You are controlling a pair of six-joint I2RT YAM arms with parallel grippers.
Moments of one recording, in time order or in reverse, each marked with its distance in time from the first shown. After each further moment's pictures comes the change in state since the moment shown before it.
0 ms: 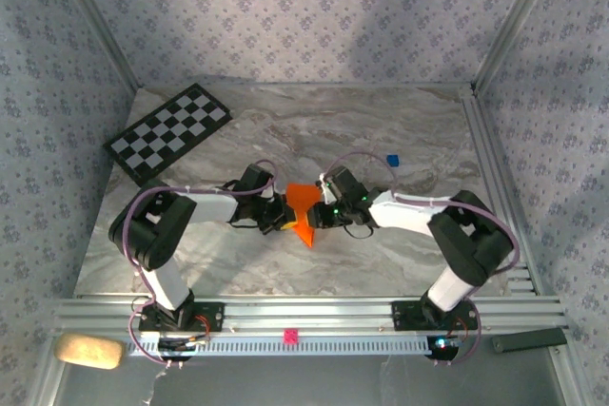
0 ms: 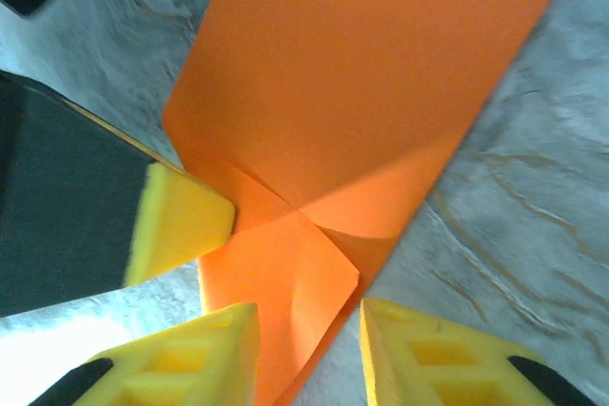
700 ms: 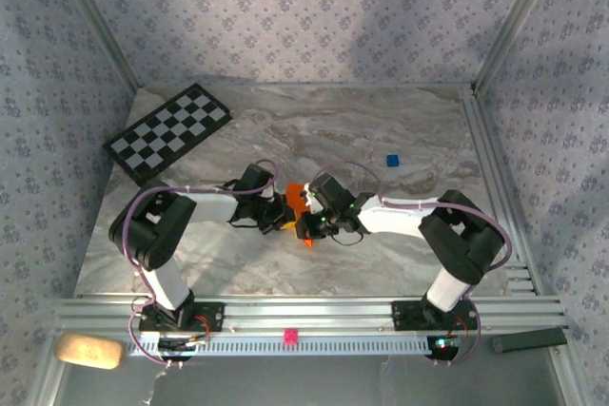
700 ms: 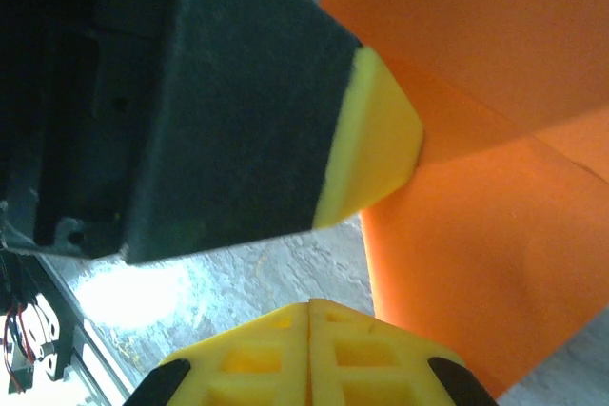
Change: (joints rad) left arm 0.000 0.000 0.006 -0.014 -0.003 0.011; right arm 0.114 0.080 0.048 0.029 -0.131 0.110
